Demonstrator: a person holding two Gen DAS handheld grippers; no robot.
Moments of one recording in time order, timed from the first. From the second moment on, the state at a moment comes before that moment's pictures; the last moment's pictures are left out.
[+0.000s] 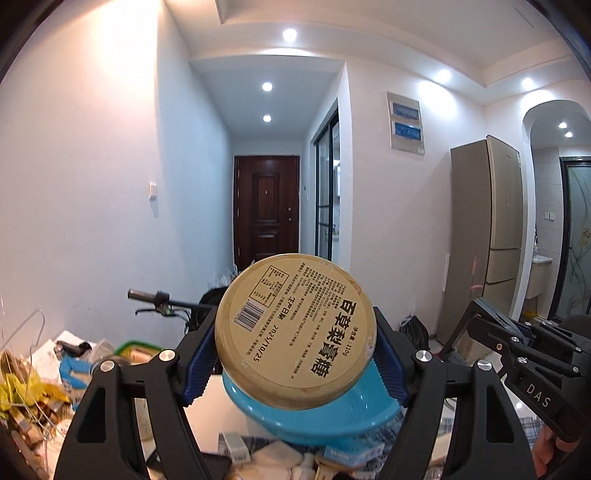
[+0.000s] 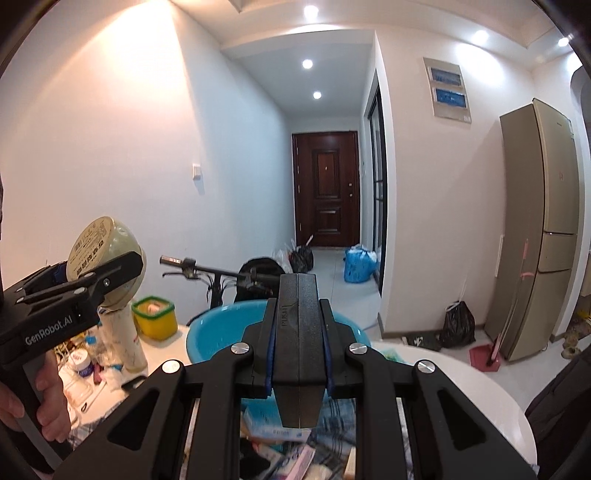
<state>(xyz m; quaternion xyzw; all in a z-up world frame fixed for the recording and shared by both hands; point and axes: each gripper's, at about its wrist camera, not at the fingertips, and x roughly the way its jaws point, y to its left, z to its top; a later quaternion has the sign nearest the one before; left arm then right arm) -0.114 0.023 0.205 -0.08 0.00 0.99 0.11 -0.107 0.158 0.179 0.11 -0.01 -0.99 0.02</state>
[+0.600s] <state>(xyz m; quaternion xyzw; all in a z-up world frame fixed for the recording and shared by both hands) -0.146 0.033 0.226 -0.02 0.00 0.99 0.10 -0.142 0.170 0.219 0.04 -0.03 -1.00 0.01</state>
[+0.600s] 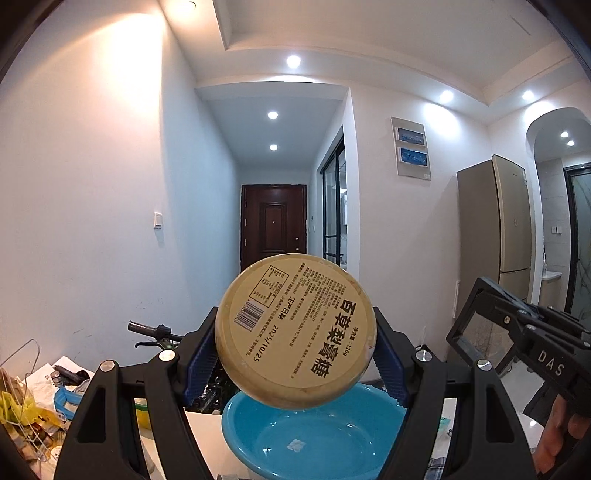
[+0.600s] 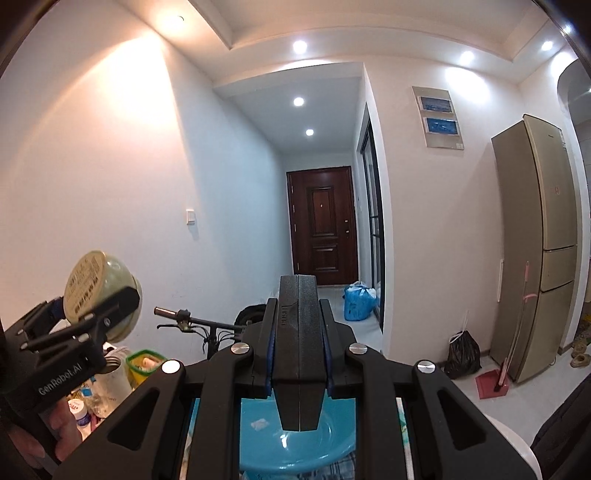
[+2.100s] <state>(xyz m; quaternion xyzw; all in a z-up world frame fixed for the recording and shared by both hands) -0.250 0.031 0.162 -0.12 -0.03 0.99 0.11 -0.223 0.182 0.173 0.10 -0.03 -0.99 0.01</state>
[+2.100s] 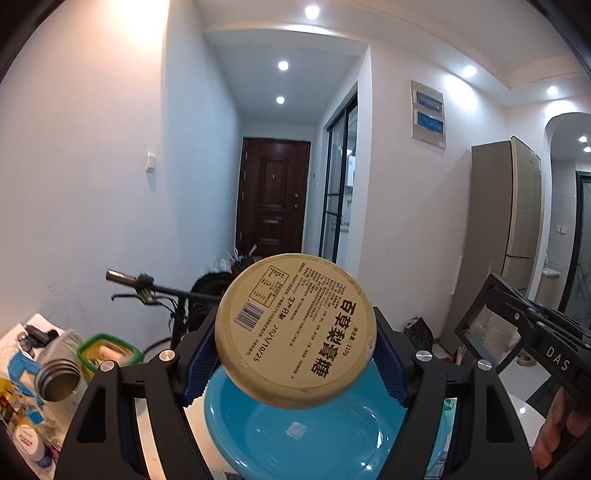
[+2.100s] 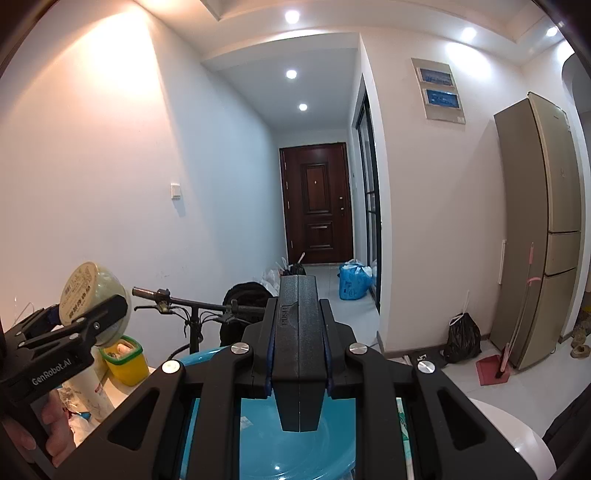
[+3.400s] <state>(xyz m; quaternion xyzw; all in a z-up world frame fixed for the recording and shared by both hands) -0.352 0.048 0.048 -0.29 -0.02 0.95 0.07 -0.317 0.198 0.059 0.22 -0.05 -0.97 0.01</state>
